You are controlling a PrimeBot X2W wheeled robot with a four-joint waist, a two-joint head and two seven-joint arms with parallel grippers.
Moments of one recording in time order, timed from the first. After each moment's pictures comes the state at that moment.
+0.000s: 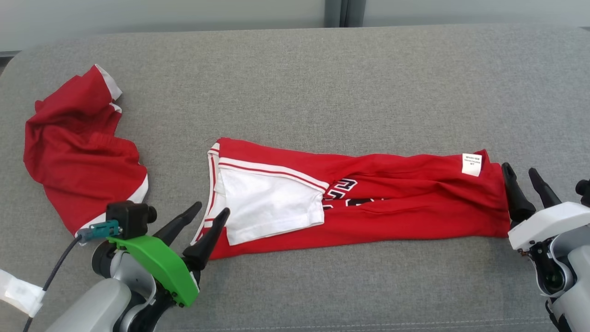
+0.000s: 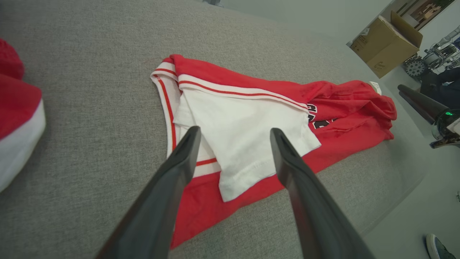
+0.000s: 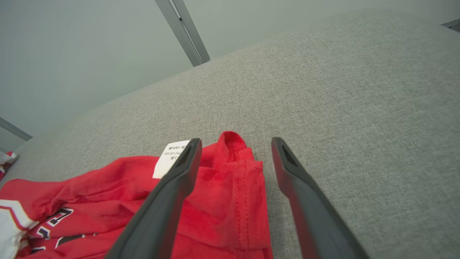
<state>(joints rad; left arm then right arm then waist) -0.33 0.46 -0.77 0.14 -1.04 -0.04 -0.04 -0.25 -0.34 0.22 0.56 0.71 0.12 -0.22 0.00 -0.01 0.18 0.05</state>
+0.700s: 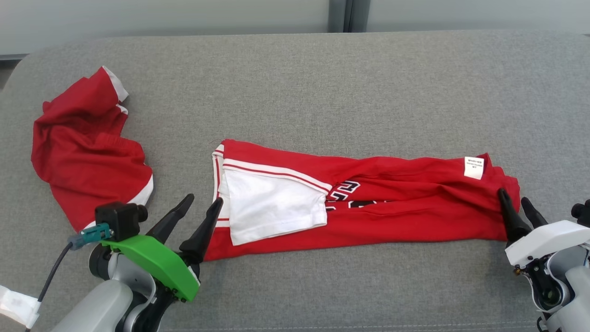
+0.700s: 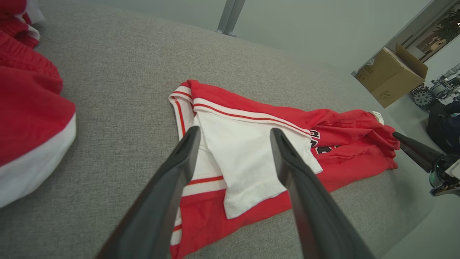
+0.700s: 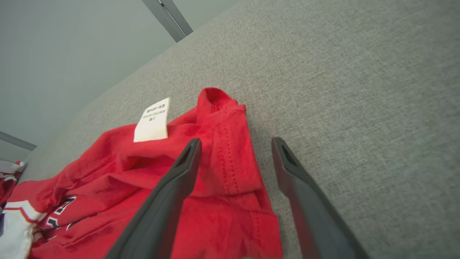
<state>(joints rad) -0.30 0.43 -0.72 0.12 -1.04 0.02 -0.12 -0.19 -0.31 0.20 0.60 0.83 0.12 -0.16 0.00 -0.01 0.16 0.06</state>
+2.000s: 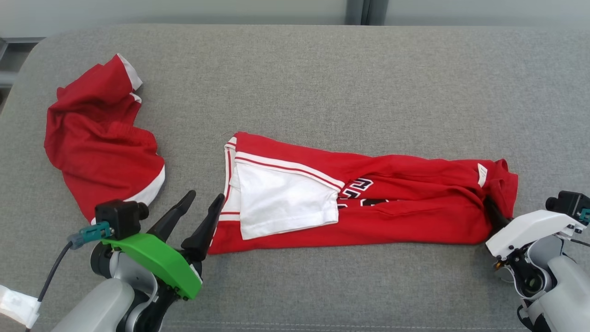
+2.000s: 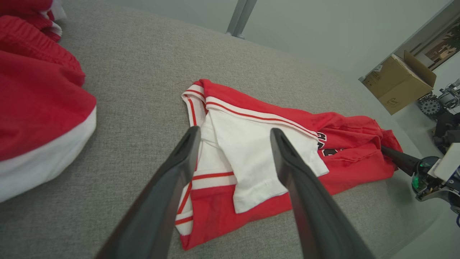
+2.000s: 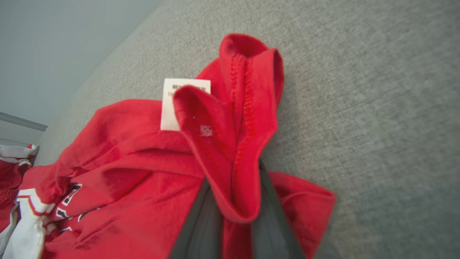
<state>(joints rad) -0.30 0.43 -0.72 0.09 -1.04 0.04 -0.12 -0.27 -0.26 0.22 0.69 0.90 0.11 -0.02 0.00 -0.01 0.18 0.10</state>
